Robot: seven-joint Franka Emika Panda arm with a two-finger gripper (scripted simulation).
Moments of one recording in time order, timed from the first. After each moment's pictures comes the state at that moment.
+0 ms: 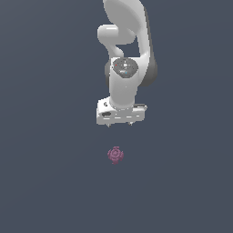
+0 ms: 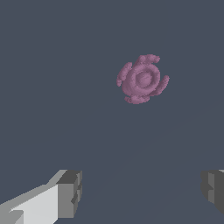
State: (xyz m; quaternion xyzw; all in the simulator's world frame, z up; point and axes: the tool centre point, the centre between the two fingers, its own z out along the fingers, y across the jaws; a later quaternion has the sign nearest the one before) arm -0.005 0.015 0.159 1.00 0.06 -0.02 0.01
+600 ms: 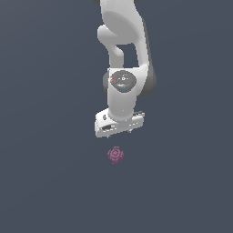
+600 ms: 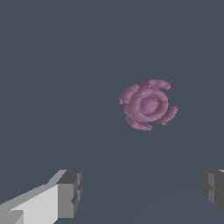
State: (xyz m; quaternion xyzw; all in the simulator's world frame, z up) arm 0.030 0.010 0.140 0.99 0.15 -0.01 0.01
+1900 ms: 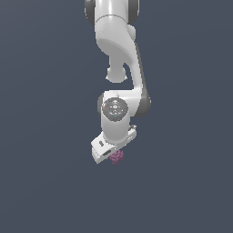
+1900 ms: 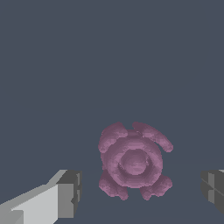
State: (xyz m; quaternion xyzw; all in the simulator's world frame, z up) arm 0.090 -0.004 0.090 0.95 0.31 0.00 0.00
